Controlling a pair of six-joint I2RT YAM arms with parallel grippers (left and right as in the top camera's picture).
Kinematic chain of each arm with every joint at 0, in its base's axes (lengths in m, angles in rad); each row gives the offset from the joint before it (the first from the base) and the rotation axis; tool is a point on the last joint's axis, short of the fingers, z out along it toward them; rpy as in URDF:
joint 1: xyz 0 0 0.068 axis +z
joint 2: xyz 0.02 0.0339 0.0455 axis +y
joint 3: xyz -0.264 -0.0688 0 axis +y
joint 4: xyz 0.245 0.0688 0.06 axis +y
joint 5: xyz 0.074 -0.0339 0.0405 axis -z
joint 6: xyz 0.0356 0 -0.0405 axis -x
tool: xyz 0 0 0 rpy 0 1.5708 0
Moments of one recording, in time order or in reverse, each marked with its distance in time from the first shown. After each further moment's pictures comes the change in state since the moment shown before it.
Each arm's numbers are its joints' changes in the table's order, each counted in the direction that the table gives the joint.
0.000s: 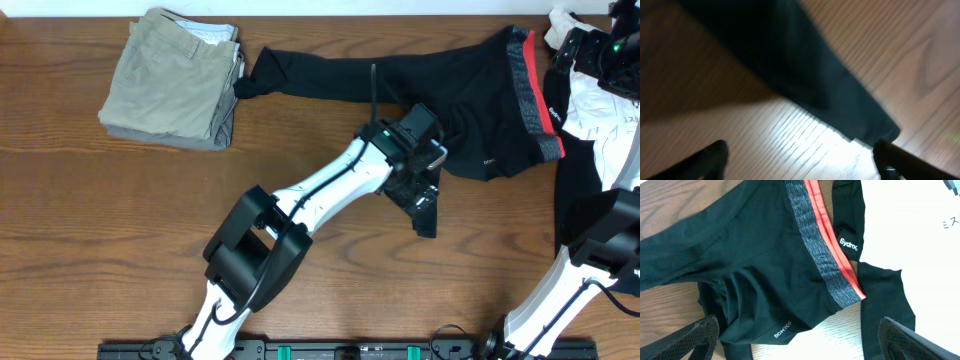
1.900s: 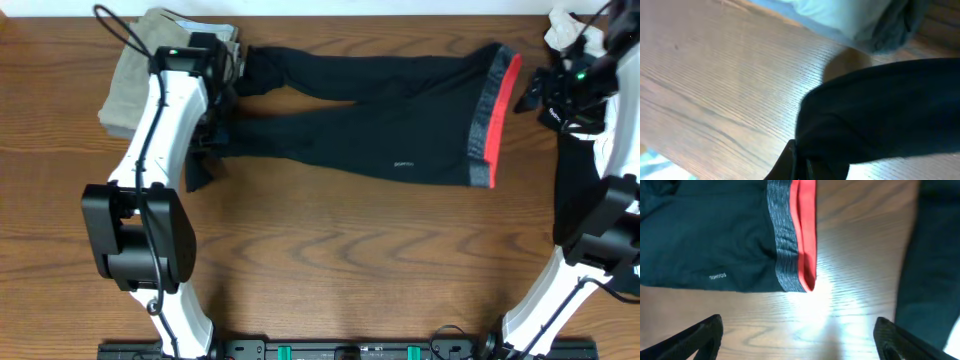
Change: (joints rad) left arm 0.748 -0.163 -0.018 0.521 -0.579 0.305; right arm 0.060 0.000 0.187 0.166 -0.045 0.022
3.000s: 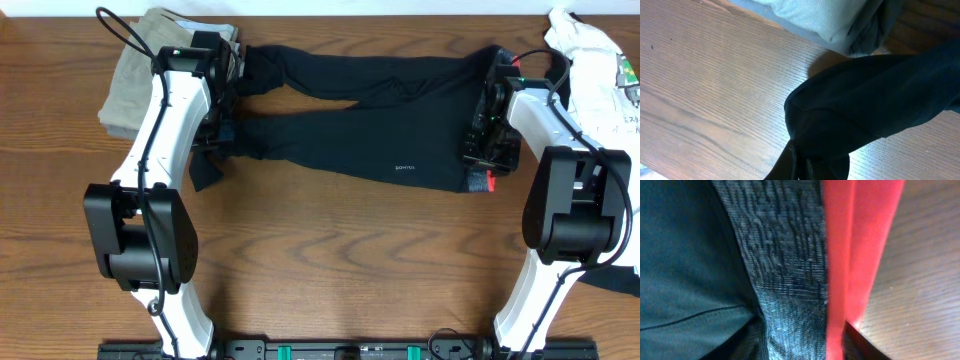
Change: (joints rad) left arm -0.013 0.000 0.001 -0.027 0.048 0.019; right arm 0.235 0.004 0.651 -0.527 0.234 -0.225
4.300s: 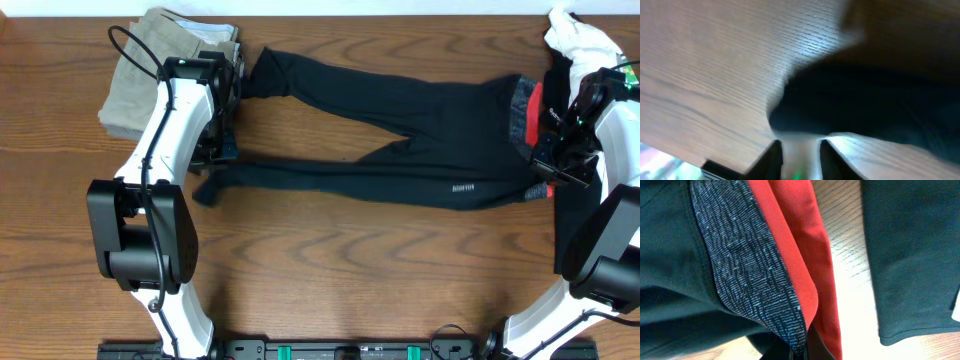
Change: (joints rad) left arm -0.002 0.000 0.085 0.078 0.074 0.000; right arm -0.295 -0.208 0.004 0.167 -0.031 0.072
